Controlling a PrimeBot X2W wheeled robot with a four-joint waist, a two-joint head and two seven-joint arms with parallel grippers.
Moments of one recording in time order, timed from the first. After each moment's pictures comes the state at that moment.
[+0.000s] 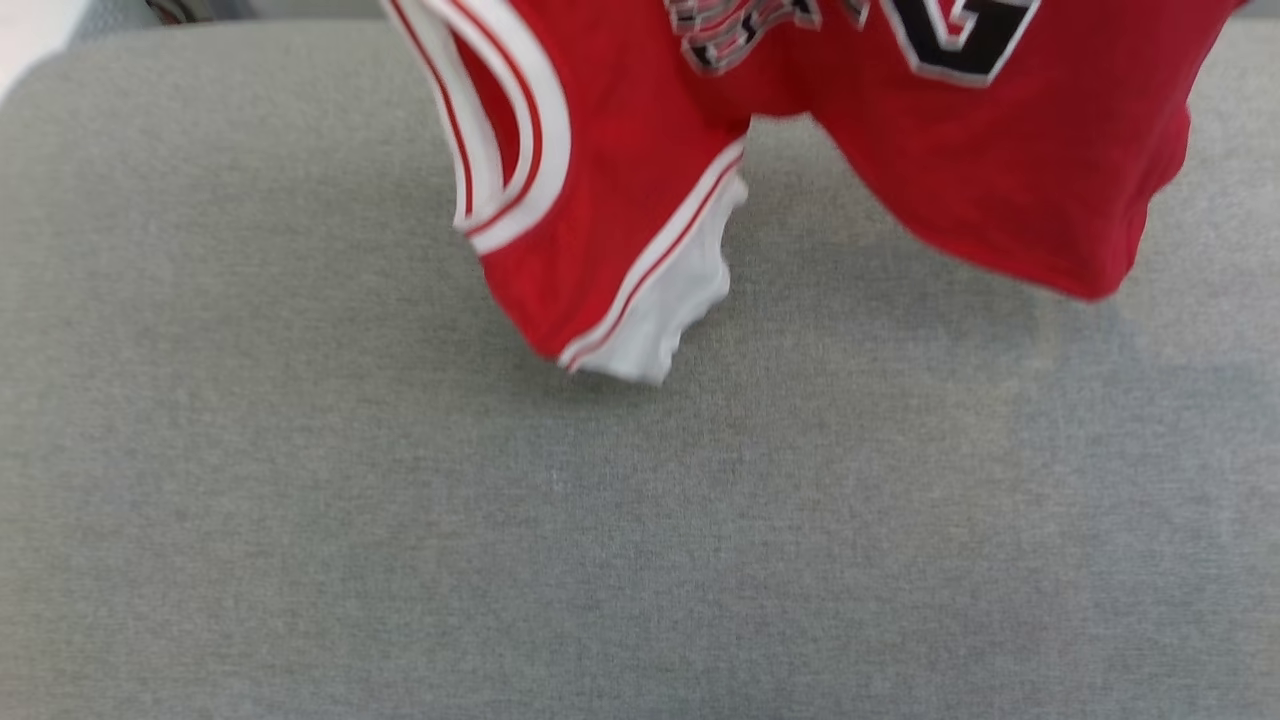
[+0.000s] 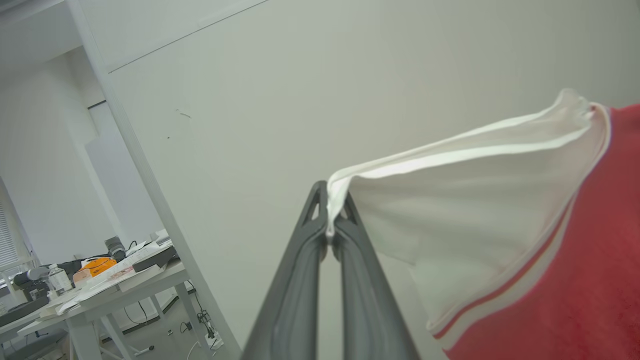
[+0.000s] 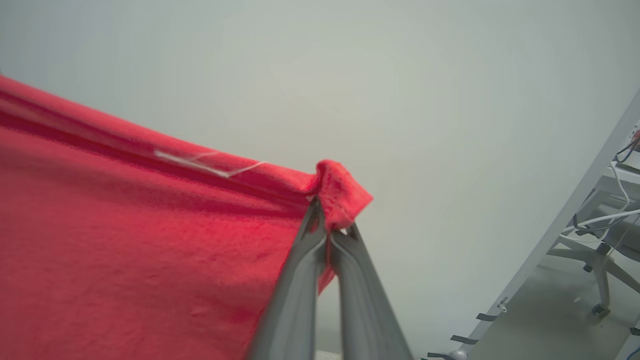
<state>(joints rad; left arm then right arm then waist) -1.14 0.85 -0.35 -0.23 -0.61 0.11 0.20 -0.98 -0.53 -0.08 -0.08 0.41 0.13 0.56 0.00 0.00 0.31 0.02</state>
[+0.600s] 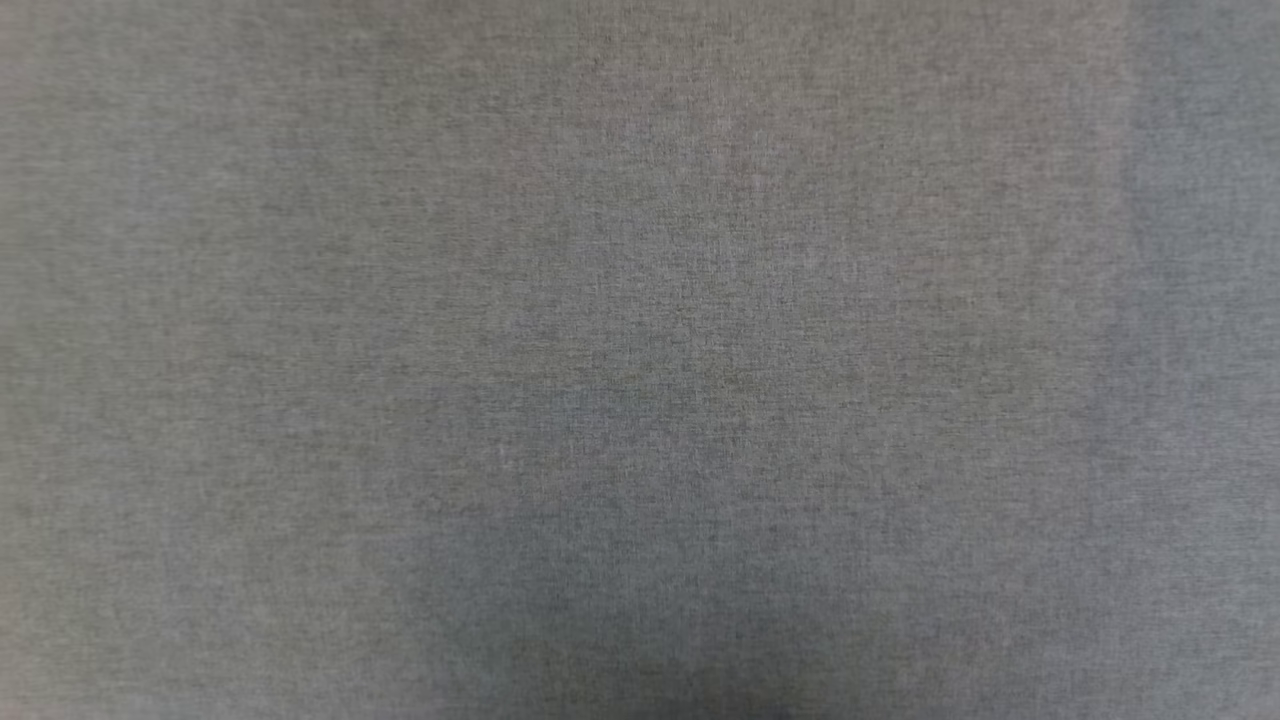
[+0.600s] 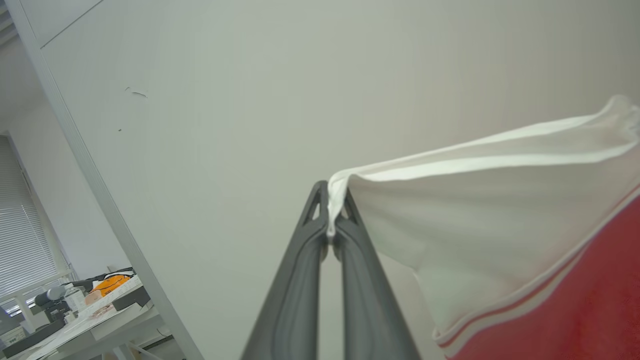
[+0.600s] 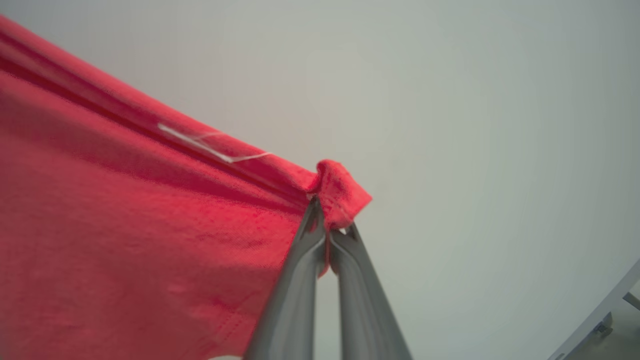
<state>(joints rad) -1.97 0.63 -0.51 0.51 -0.36 -0.10 0.02 -1.60 -0.40 0.01 0.50 0.13 0.13 0.17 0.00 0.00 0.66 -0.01</state>
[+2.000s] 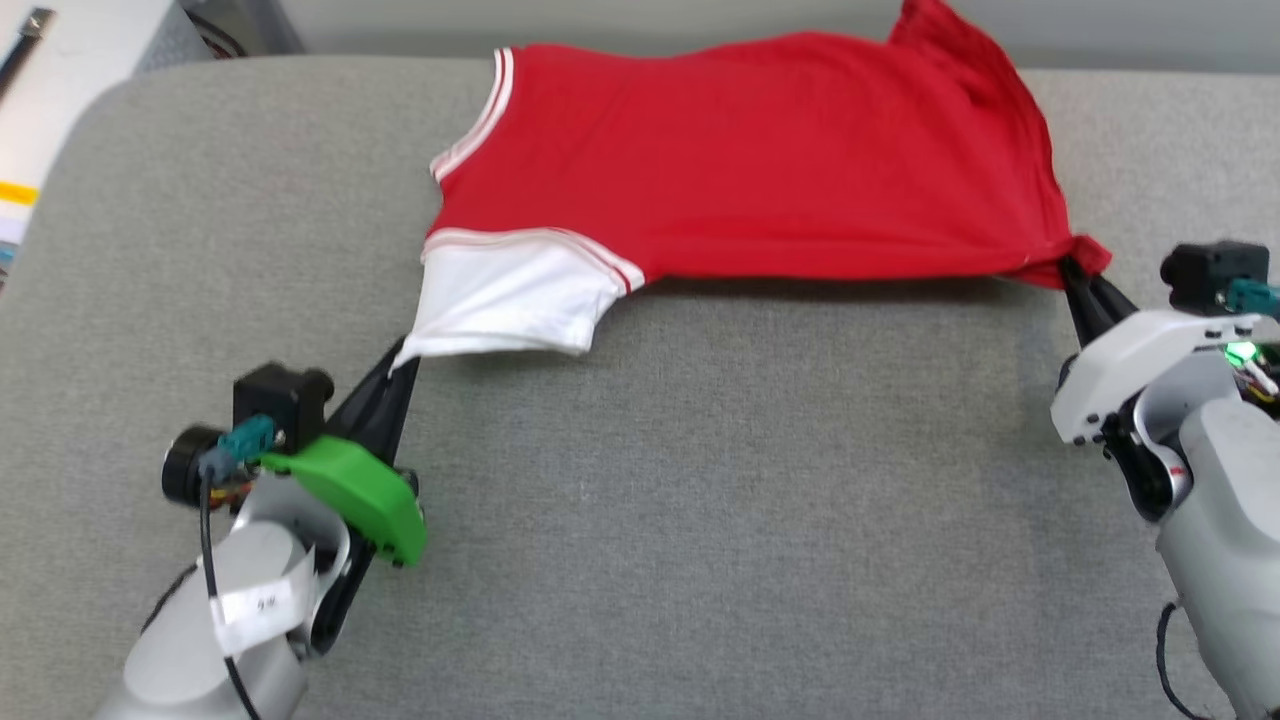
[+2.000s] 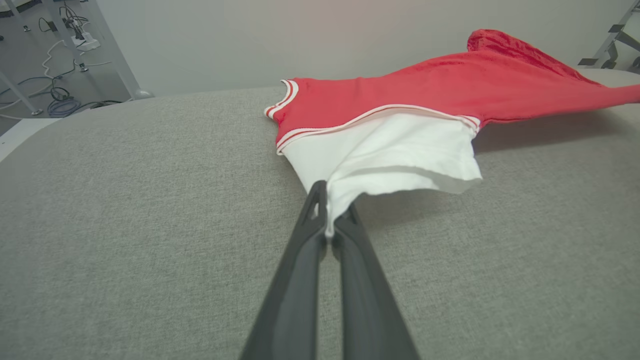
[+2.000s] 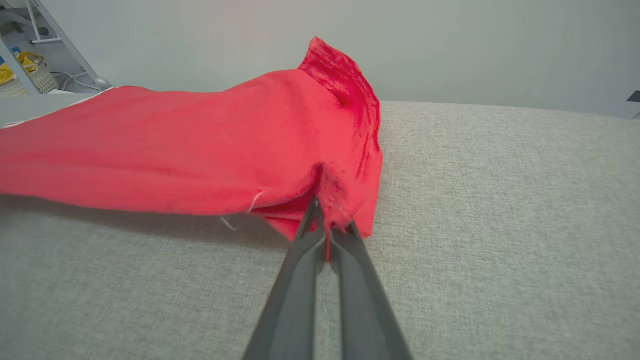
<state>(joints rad) -0.46 0.45 -0.54 0.43 -0.62 -0.04 -0.24 -0.68 -0.30 0.24 0.81 0.43 0.13 -0.15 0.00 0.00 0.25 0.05</state>
